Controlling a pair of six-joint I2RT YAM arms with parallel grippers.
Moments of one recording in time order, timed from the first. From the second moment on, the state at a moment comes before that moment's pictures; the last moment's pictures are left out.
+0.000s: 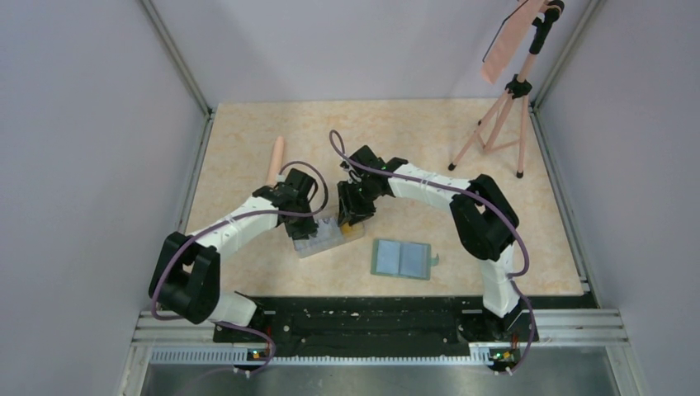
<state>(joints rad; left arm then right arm) -0.46 1.42 0.89 -0.66 -0.04 -0.76 0.77 2.03 1.52 -0.55 -0.39 0.55</state>
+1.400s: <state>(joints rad) -0.46 1.49 0.89 -0.70 -0.11 -0.69 0.90 2.23 1.82 -0.81 -0.30 0.44</state>
